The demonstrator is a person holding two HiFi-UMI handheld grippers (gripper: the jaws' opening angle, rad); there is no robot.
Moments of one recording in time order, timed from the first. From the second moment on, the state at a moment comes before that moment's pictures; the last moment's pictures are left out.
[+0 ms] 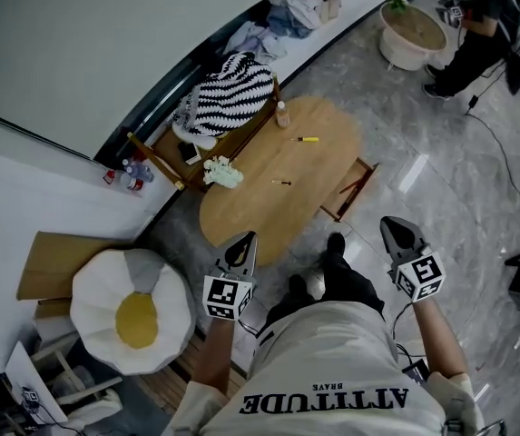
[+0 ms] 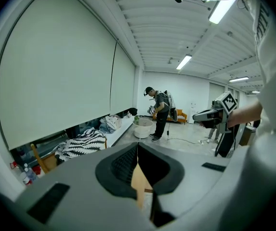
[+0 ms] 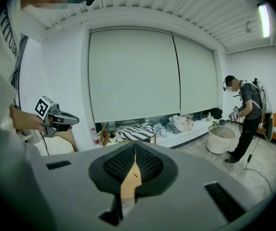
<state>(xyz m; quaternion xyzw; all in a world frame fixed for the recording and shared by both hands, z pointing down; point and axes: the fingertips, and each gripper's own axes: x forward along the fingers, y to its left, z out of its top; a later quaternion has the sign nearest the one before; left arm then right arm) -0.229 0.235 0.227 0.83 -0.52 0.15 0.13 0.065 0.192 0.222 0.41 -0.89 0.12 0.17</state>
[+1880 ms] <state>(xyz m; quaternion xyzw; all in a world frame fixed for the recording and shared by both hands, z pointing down) -0.136 -0.001 0.549 0.81 -0.42 0.36 0.18 0.096 -0.019 0.498 0.27 -0.89 0.26 0.27</state>
